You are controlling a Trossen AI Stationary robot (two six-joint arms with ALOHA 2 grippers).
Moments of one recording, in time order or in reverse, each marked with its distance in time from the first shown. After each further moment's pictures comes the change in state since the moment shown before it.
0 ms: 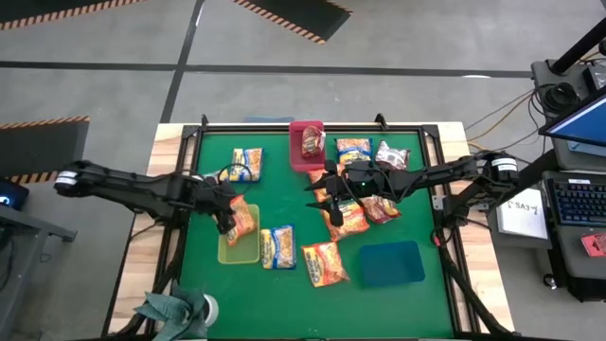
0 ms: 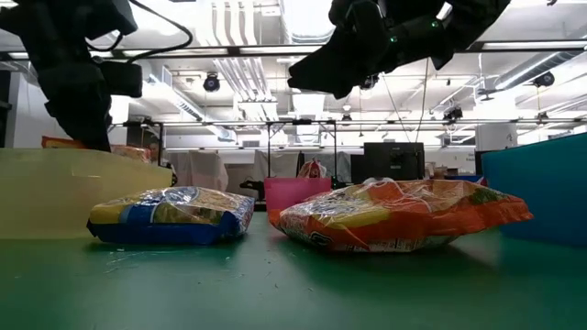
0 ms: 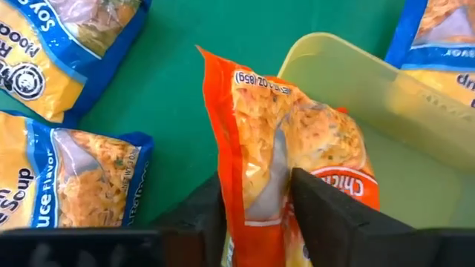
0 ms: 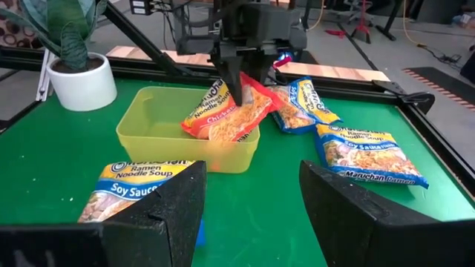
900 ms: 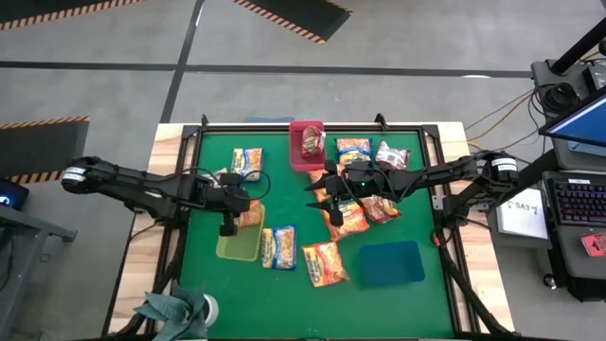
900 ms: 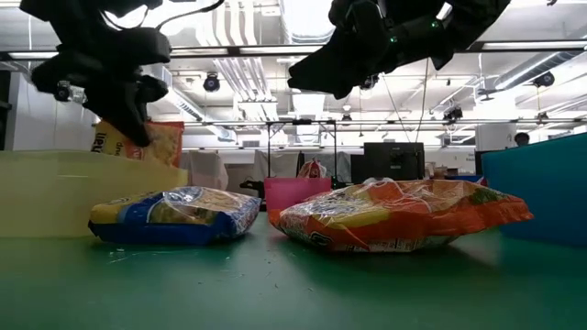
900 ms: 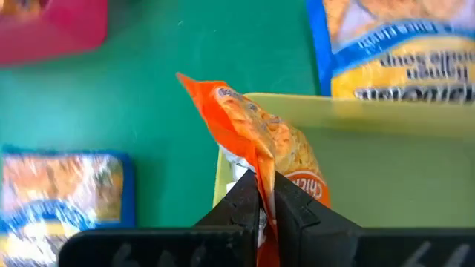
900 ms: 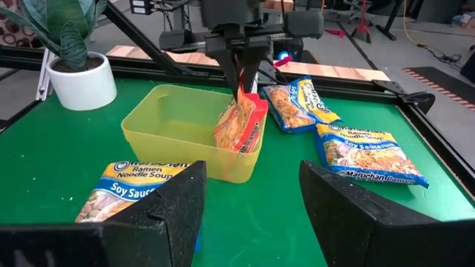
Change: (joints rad) left arm -0.030 0.148 0.134 0.101 -0.021 0.642; right arm 0.000 0.001 0.000 0.000 0.000 0.000
